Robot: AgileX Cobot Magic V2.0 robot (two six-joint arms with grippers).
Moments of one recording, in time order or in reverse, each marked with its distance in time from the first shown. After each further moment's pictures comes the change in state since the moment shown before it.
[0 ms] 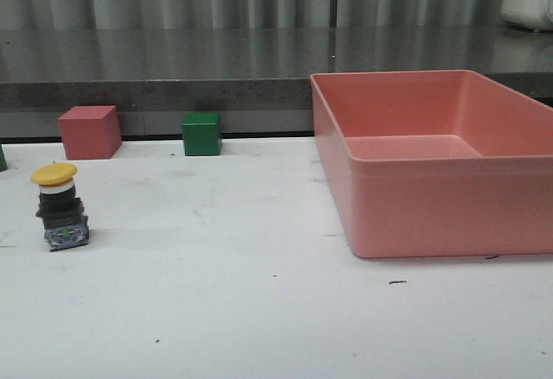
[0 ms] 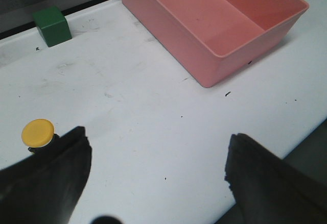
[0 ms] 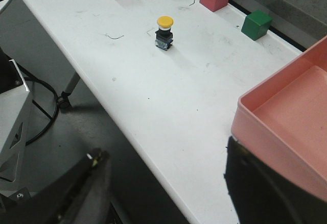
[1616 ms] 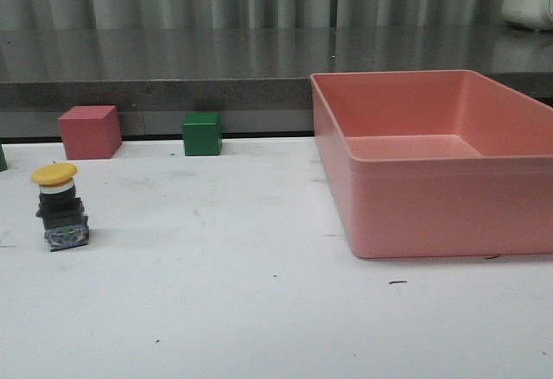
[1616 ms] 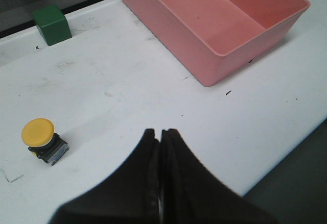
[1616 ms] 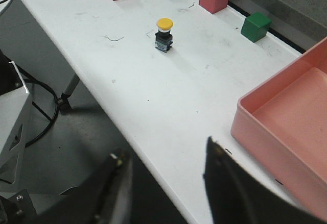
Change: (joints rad) left arm 0.000 0.000 0.000 0.000 0.000 0.003; right arm 0.000 0.000 0.000 0.000 -0.004 0.000
